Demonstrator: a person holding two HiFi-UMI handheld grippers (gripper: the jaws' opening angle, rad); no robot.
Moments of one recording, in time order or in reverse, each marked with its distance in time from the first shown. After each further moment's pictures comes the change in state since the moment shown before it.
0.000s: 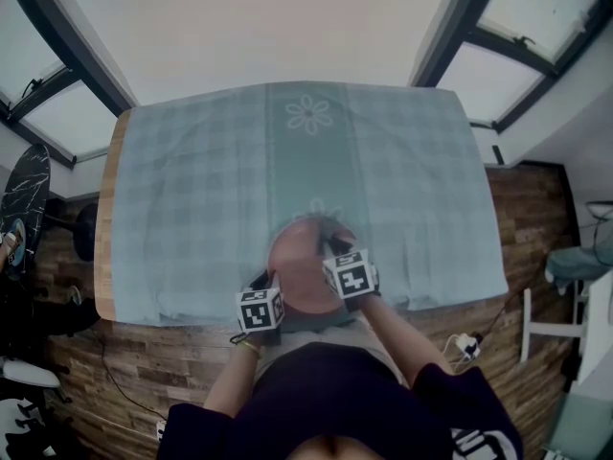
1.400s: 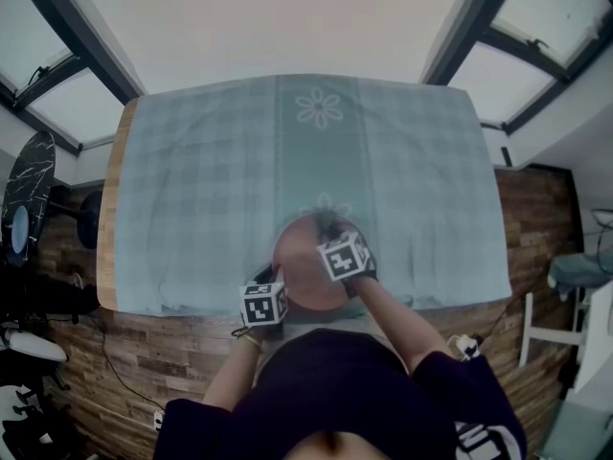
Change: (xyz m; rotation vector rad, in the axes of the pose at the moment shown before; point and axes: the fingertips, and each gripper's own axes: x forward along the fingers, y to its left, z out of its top) left arm 0.004 0.001 -0.001 0.001 0.000 -0.003; right arm 0.044 -0.003 -0.013 -0.117 0.168 -0.025
